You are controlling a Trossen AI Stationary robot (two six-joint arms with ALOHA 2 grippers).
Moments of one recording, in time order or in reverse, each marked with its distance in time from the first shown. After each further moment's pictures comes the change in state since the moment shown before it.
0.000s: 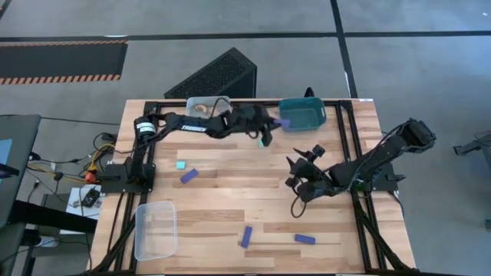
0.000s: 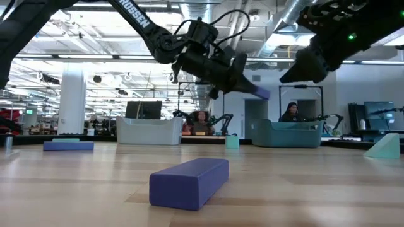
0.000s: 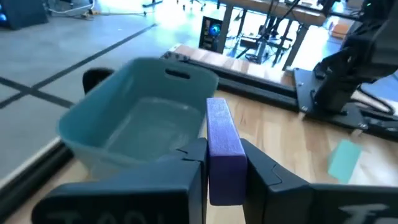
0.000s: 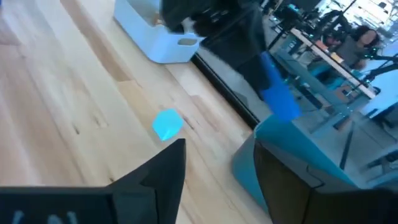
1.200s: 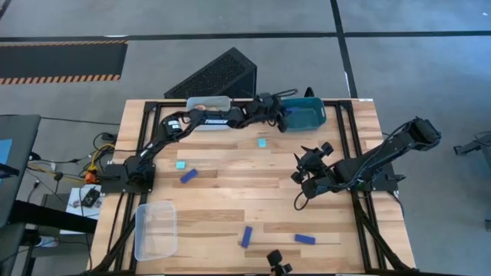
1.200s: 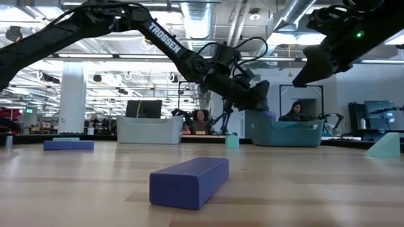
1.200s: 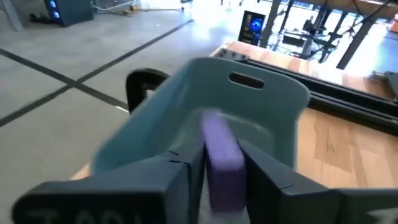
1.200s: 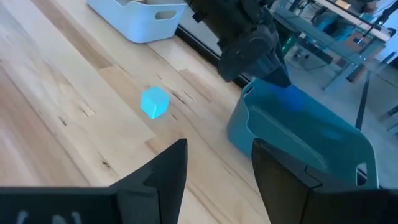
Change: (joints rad) left arm 0.068 0.357 0.473 -0.146 -0.093 0.022; right arm -0.031 -0.090 0.000 -0.273 -0.057 0.322
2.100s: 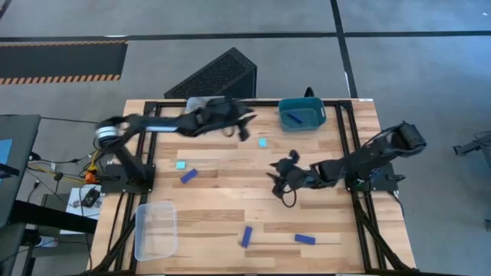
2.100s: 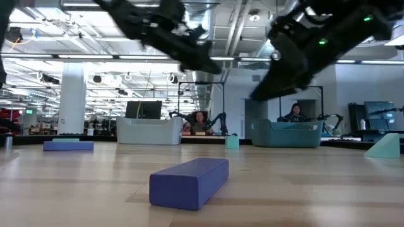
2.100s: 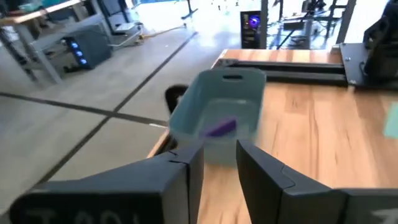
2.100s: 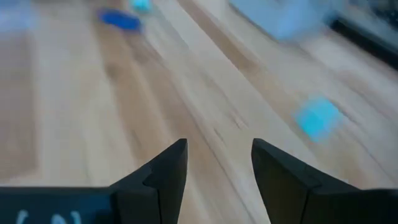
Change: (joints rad) left arm -0.040 -0.747 -0.770 0.047 -0.071 0.244; right arm -0.134 0.236 -0.002 0.727 -0.526 -0.340
